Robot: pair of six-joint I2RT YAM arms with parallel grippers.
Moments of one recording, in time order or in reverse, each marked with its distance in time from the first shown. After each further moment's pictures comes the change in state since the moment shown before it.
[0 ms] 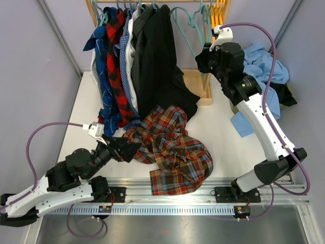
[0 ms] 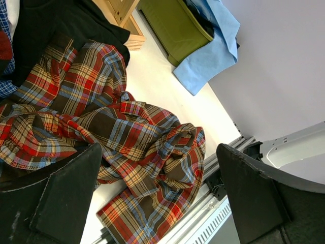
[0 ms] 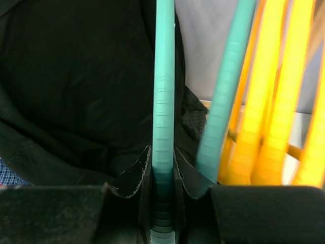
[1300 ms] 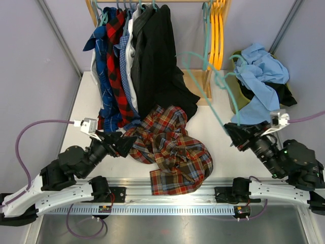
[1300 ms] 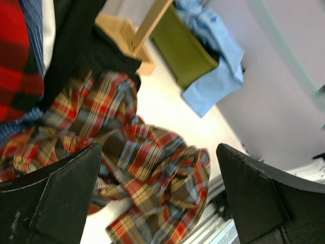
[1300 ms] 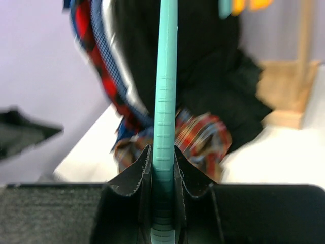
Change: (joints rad) left arm 0.000 0.046 0.119 -0.025 -0.090 0.062; right arm 0.853 -1.057 -0.730 -0.140 0.599 0.166
